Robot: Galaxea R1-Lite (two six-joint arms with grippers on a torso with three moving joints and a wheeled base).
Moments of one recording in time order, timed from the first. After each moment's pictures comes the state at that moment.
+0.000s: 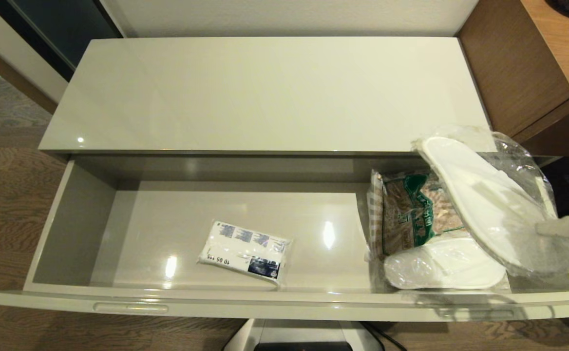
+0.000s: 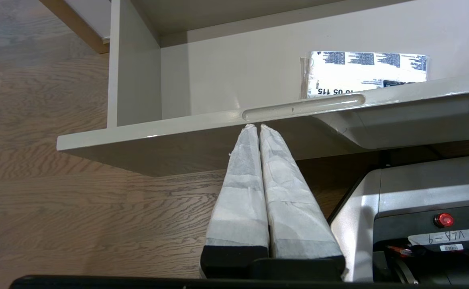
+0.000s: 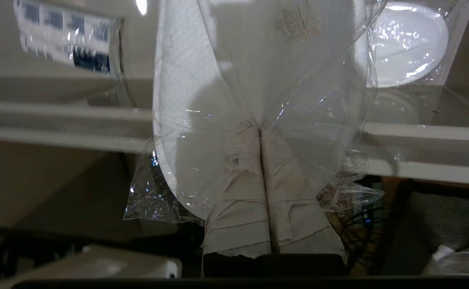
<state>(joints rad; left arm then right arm) 0.00 0.00 0.00 -0.05 -0.02 0.21 0.25 1.14 -1.08 0.63 0.04 0.25</state>
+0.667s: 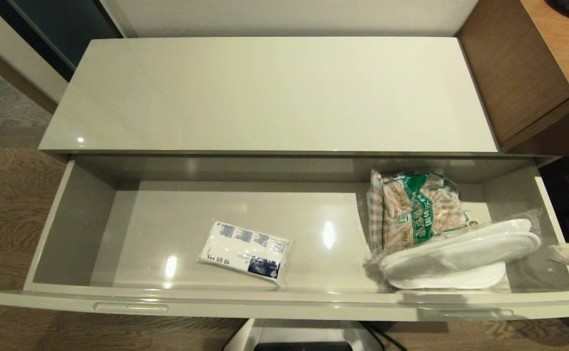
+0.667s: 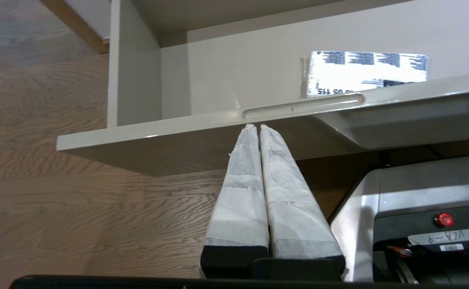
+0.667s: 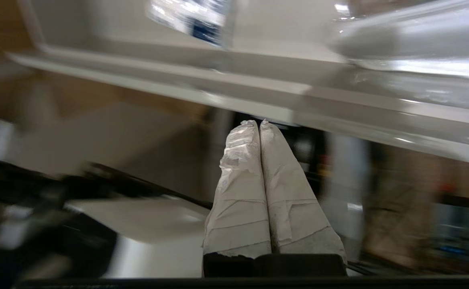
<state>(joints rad) 0.00 0.00 0.00 -0.05 -0.02 0.21 0.51 1.03 -1.08 0.63 0.12 0.45</state>
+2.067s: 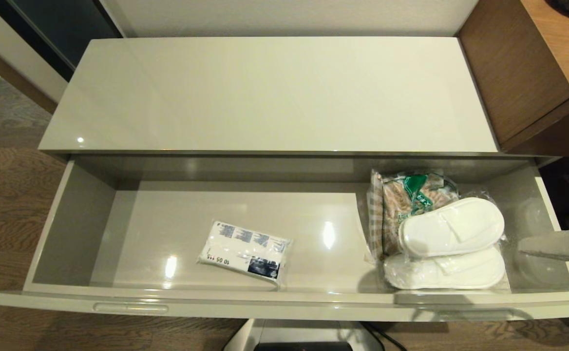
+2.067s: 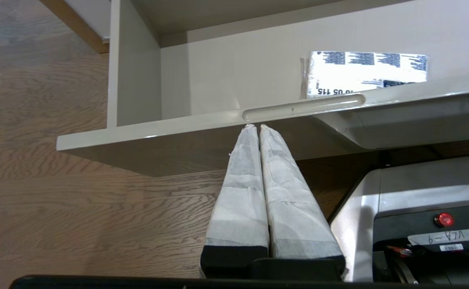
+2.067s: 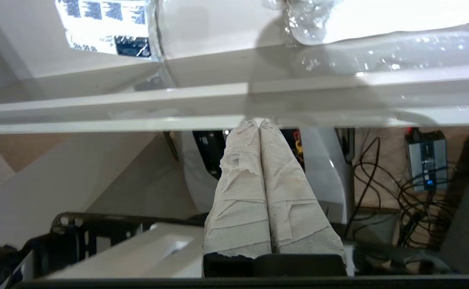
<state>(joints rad) 0.00 0.00 0.00 -0.05 -0.02 0.21 0.54 1.18 -1.17 0.75 -0.11 0.62</state>
